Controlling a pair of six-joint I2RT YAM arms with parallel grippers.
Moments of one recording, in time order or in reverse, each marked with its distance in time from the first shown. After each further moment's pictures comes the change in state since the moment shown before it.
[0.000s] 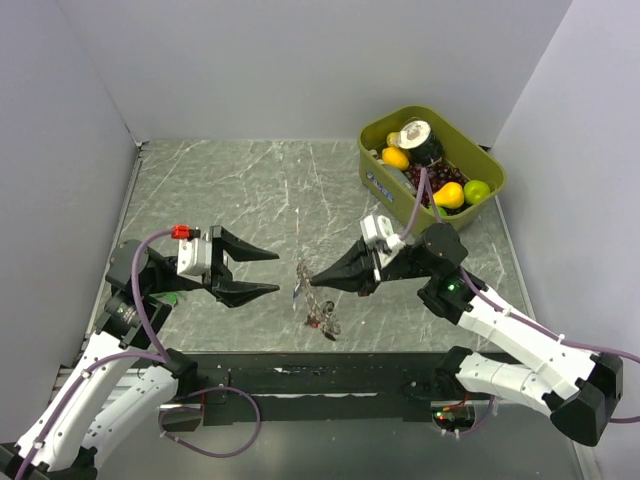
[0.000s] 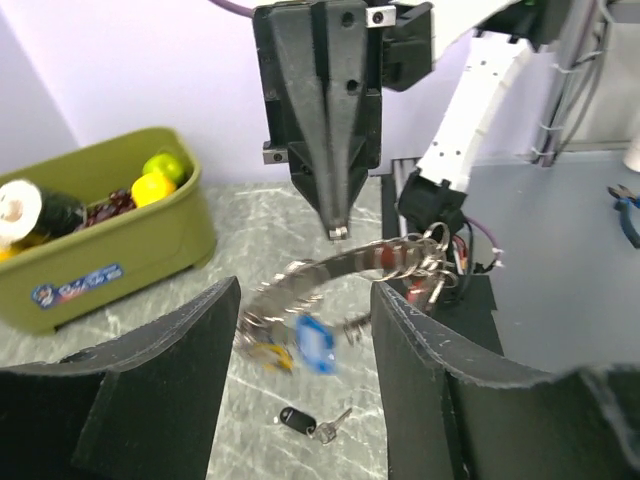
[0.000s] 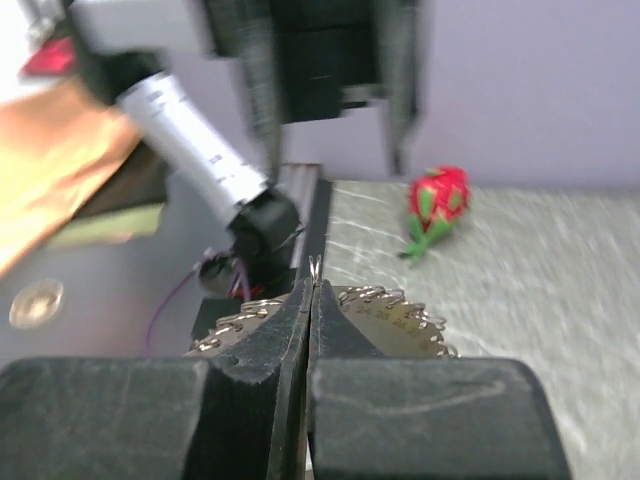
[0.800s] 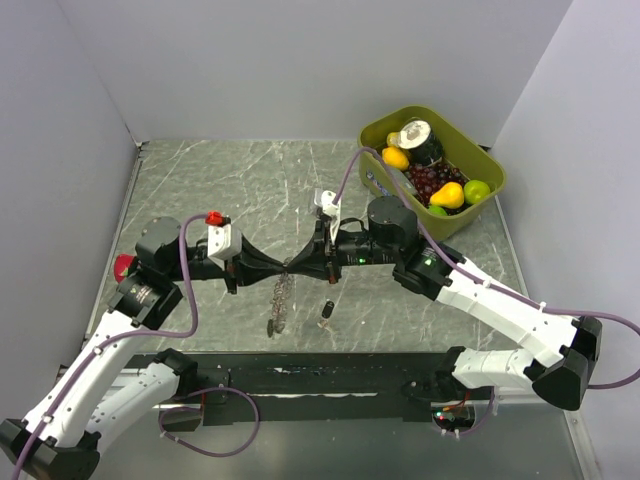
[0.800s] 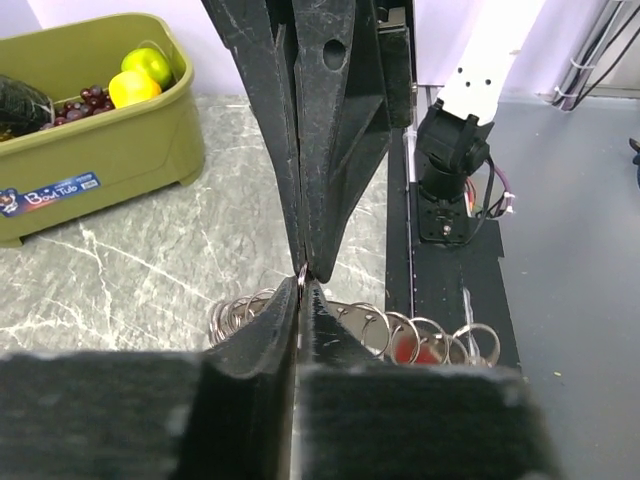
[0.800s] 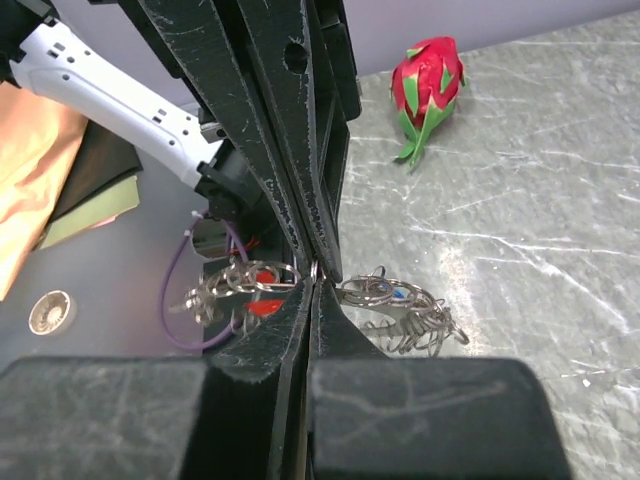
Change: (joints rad) left arm 0.000 0.122 0.042 -0.225 -0.006 0.171; right arm 0.109 0.235 0.316 -0.481 0.253 -0.039
